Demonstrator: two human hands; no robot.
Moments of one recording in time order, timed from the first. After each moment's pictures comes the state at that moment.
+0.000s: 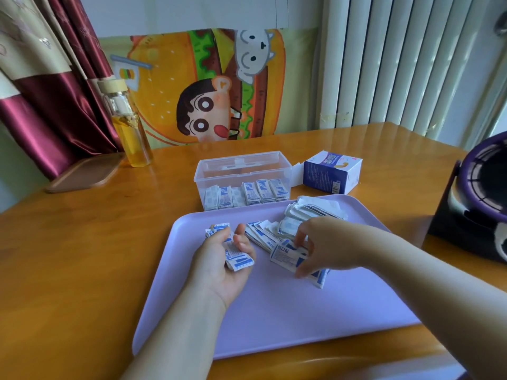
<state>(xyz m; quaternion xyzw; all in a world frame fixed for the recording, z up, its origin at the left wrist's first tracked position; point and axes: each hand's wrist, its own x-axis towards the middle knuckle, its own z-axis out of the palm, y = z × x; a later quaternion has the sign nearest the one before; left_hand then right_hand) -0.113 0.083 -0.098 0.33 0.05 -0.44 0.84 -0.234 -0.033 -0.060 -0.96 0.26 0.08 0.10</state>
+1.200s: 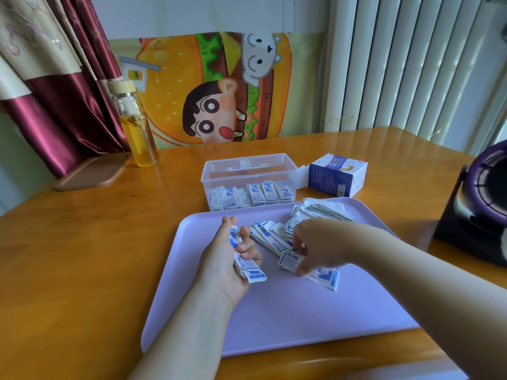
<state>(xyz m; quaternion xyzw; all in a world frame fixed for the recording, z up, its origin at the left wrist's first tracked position) -0.111 0.082 -0.096 0.36 0.03 -0.44 0.82 -0.216 -0.033 -0.064 -0.96 0.23 0.12 0.06</state>
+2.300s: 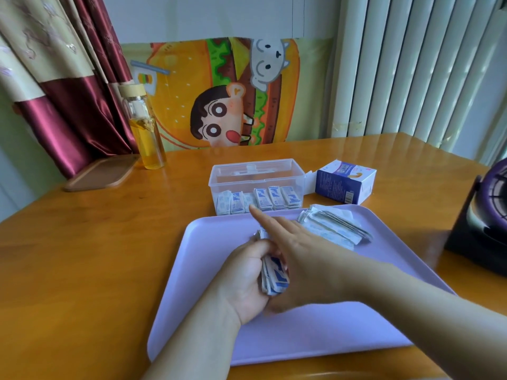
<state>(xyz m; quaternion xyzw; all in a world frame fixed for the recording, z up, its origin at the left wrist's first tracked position) -0.125 0.086 -0.093 0.43 -0.16 -0.56 0.69 -0.220 0.001 -0.070 -0.98 0.07 -0.06 0.17</state>
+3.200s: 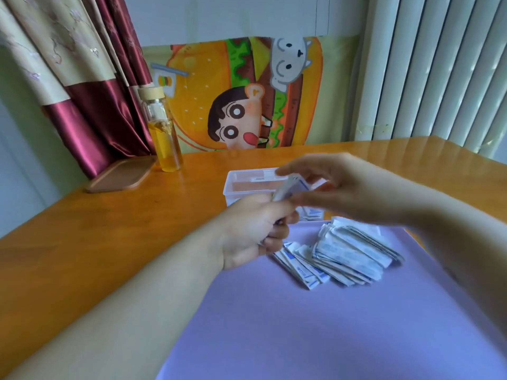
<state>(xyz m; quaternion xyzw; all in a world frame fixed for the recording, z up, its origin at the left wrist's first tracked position) -0.087 0.071 -0.019 0.61 -0.35 -0.43 0.57 -0.194 -0.051 0.011 -0.93 0.04 -0.19 0.31</state>
